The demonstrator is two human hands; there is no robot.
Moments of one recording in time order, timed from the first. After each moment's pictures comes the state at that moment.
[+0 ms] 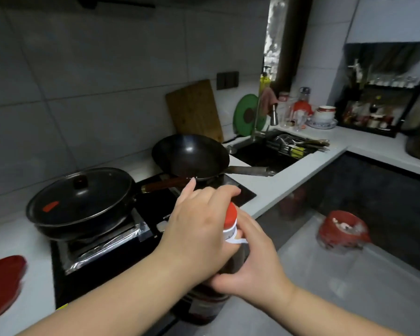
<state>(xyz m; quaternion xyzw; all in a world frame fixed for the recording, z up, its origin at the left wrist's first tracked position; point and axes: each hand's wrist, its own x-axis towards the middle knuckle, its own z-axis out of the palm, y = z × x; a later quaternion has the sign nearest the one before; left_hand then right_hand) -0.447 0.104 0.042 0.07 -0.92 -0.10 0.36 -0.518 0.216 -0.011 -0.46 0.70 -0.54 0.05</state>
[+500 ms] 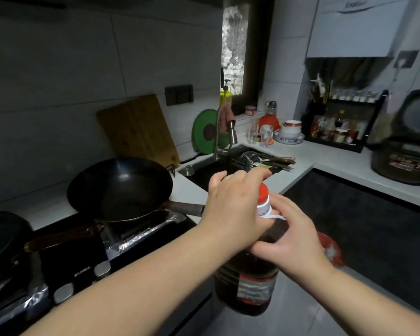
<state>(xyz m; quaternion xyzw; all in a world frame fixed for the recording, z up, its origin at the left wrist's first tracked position) -0.748 0.186 0.062 0.03 -0.93 -0.18 0.32 -0.804 0.308 0.015 -0.39 0.76 -0.52 -0.08</state>
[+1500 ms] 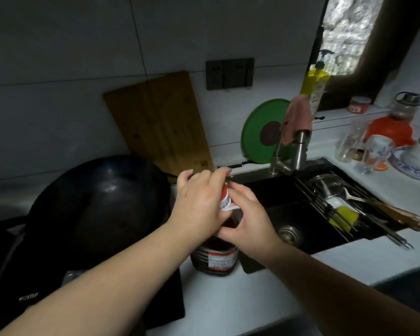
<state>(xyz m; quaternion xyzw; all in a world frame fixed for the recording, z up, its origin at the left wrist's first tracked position) -1.052 -0.016 -0.003 0.32 -0.91 -0.01 0.28 -1.168 0.056 -0.050 -0.57 0.66 -0.46 0.17</state>
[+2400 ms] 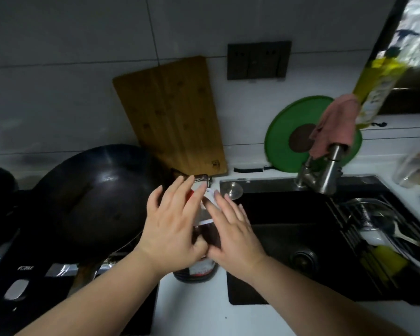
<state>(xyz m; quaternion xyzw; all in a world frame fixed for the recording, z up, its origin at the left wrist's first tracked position) -1.082 -0.038 -0.054 0.45 -0.87 0.10 0.17 -1.242 -0.007 -0.108 -0.75 0.60 -0.24 0.10</state>
